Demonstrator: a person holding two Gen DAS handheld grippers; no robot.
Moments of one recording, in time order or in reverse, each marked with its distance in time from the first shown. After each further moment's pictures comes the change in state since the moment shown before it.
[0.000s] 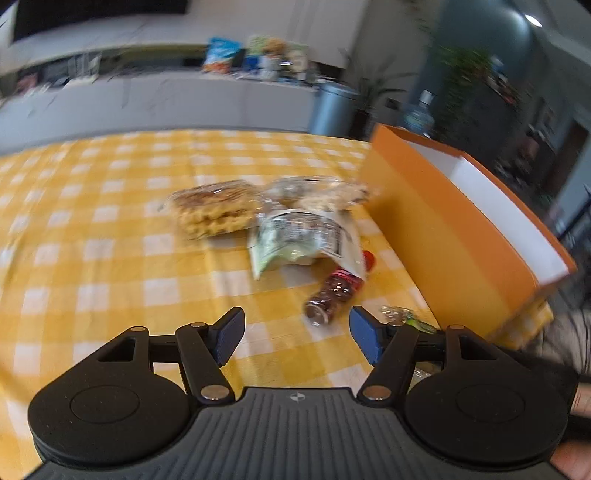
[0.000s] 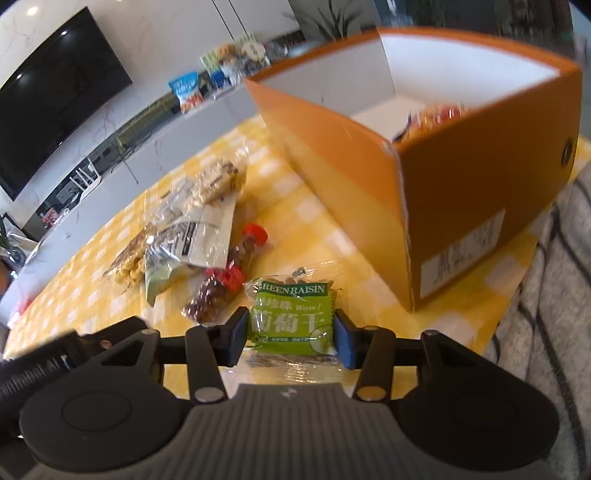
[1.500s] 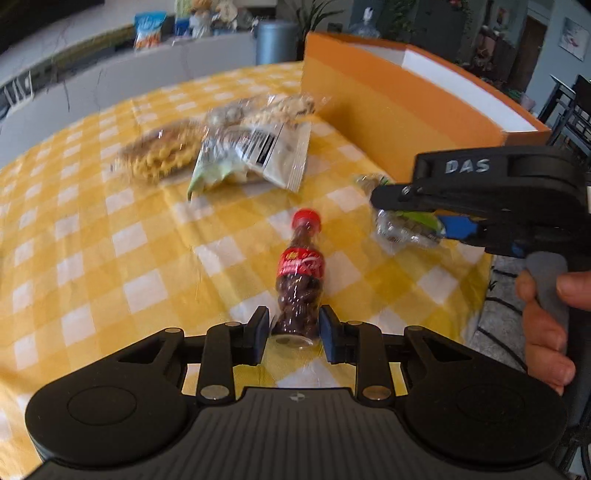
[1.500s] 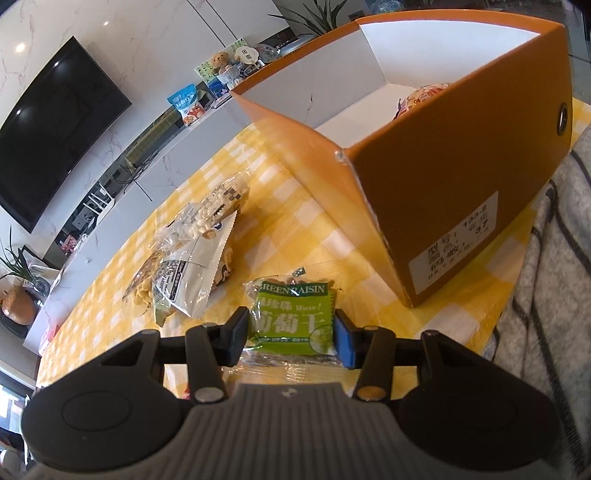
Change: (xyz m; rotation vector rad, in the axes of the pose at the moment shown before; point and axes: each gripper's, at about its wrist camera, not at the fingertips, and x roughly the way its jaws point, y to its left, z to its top) left arm -0.005 -0.022 -0.032 0.238 0.186 -0.035; right arm -0.011 -0.015 0.007 0.088 -0.018 0.073
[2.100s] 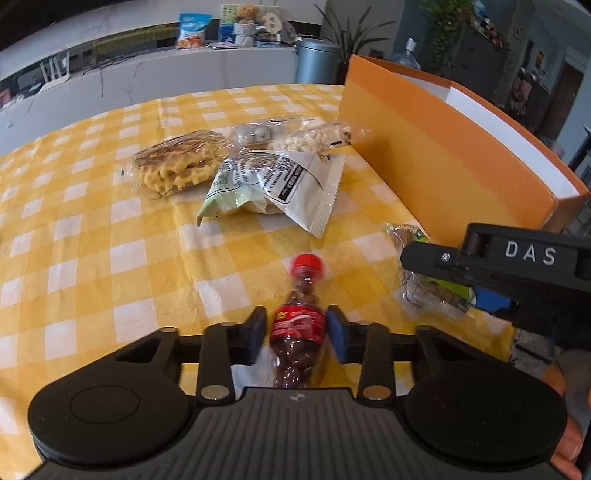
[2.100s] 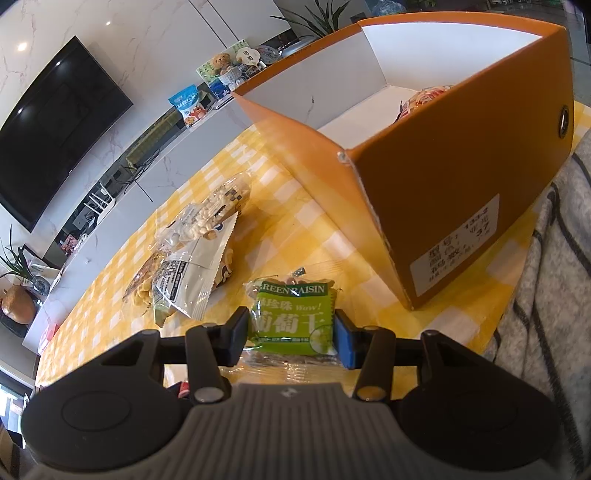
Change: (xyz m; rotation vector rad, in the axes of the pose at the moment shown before) left arm 0.026 0.004 0.017 -0.185 -0.047 0.045; right arm 0.000 0.000 -0.001 -0.003 -0.007 0.006
